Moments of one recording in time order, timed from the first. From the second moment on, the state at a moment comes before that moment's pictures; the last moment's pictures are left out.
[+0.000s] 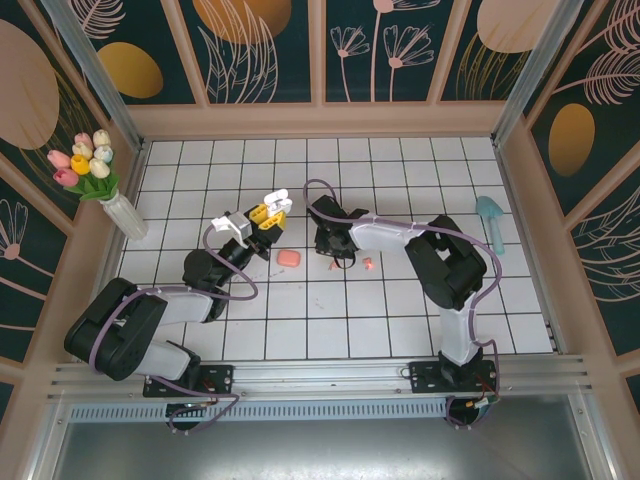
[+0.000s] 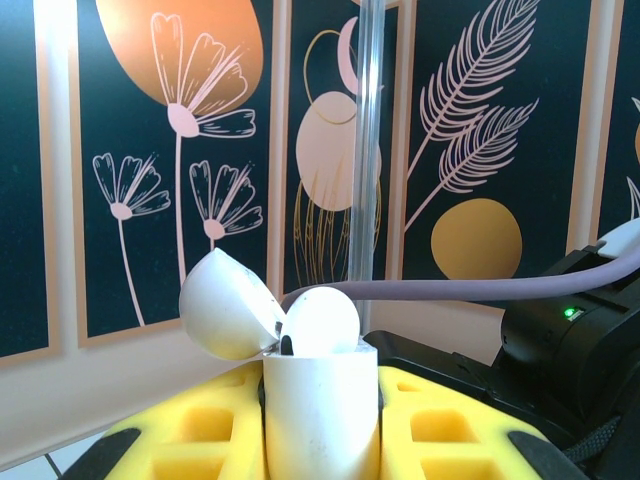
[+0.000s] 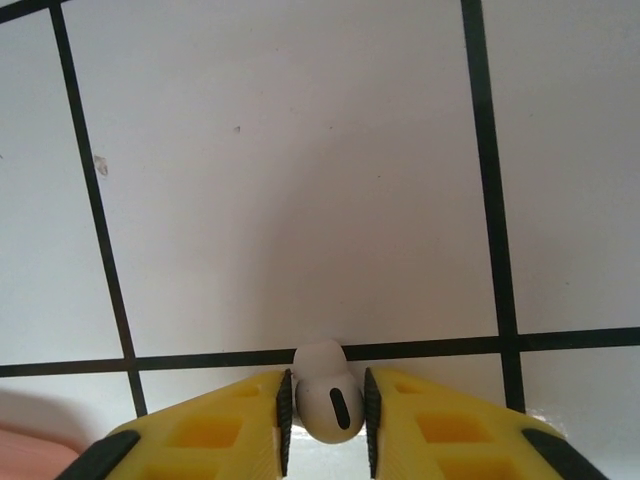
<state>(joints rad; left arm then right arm) -0.48 1.42 0.30 1.51 0.35 -0.19 0.77 1.97 1.28 -0.47 0.11 0.87</state>
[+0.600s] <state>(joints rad) -0.48 1.42 0.30 1.51 0.35 -0.19 0.73 2.03 1.43 -0.49 0.19 0.22</state>
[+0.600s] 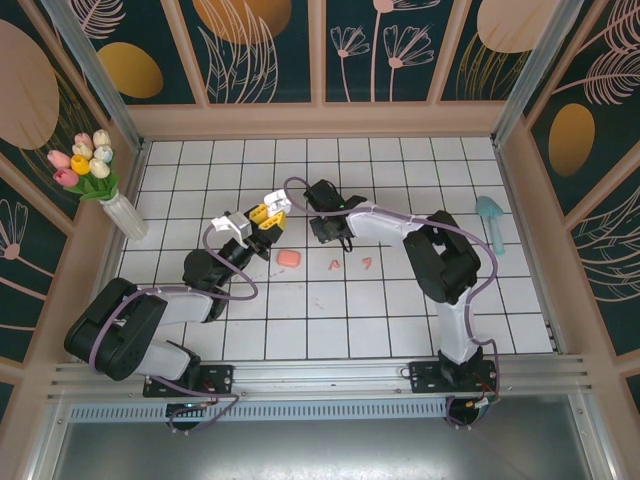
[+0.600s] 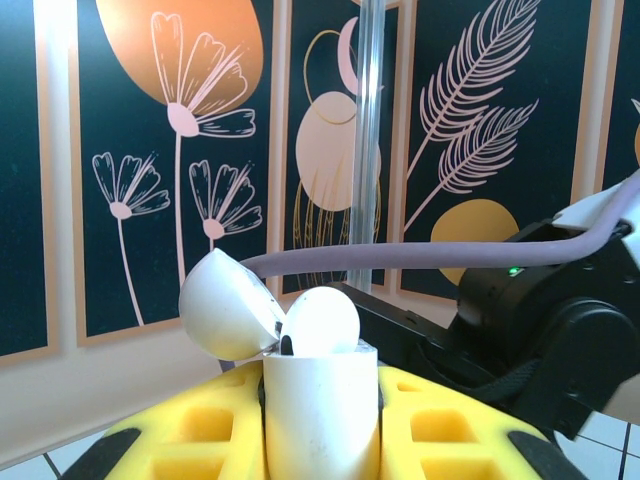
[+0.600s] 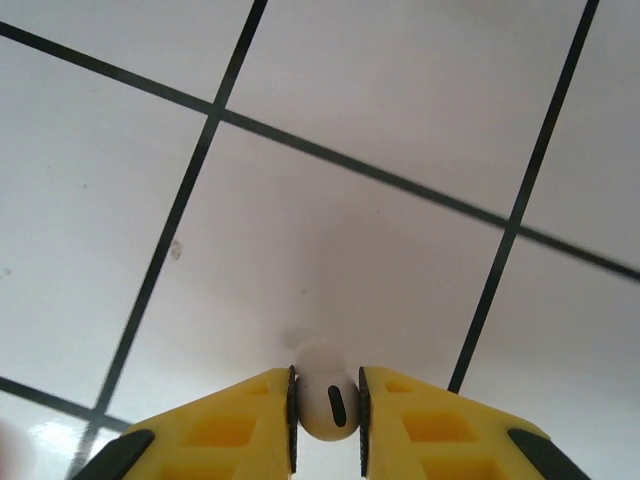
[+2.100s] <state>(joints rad) -0.48 1.47 0.32 1.51 0.33 -0.21 0.69 2.13 1.55 -0.65 0.24 1.12</state>
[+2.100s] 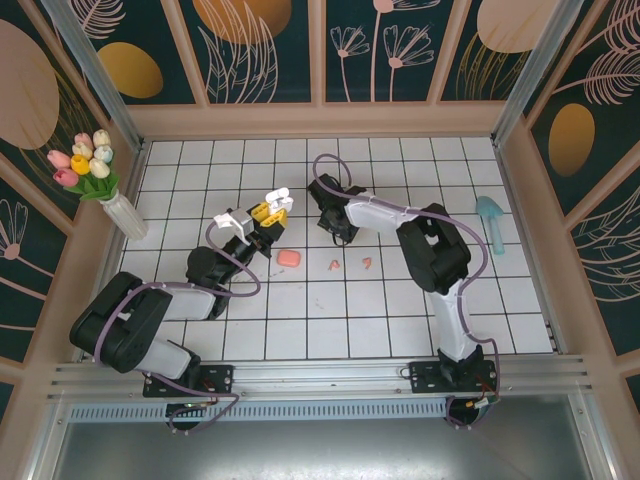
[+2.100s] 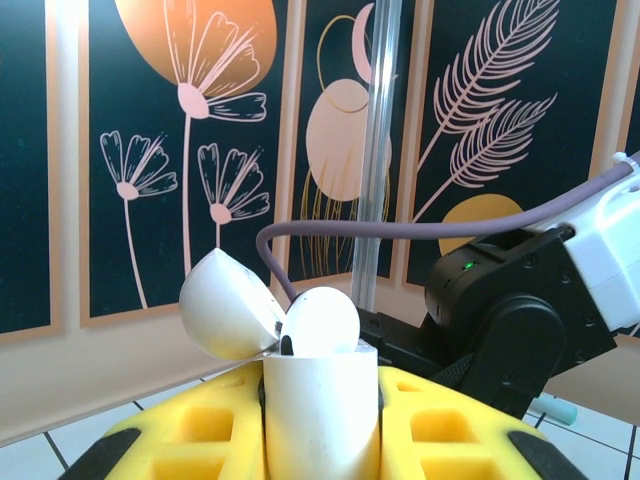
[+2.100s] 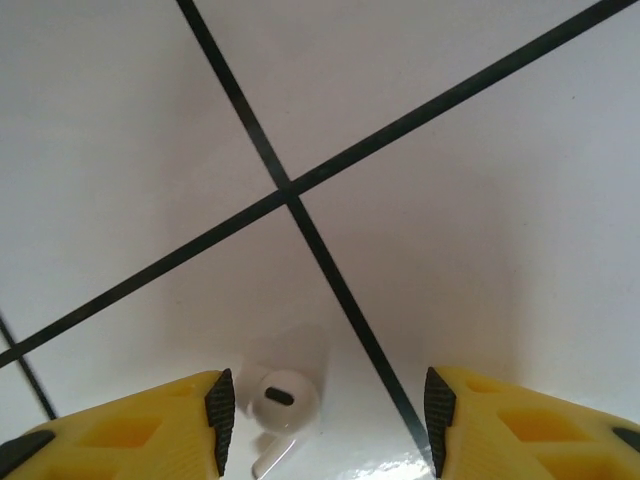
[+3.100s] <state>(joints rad) -0.48 1.48 0.34 1.51 0.33 -0.21 0.70 2.18 1.60 -0.65 0.24 1.01</state>
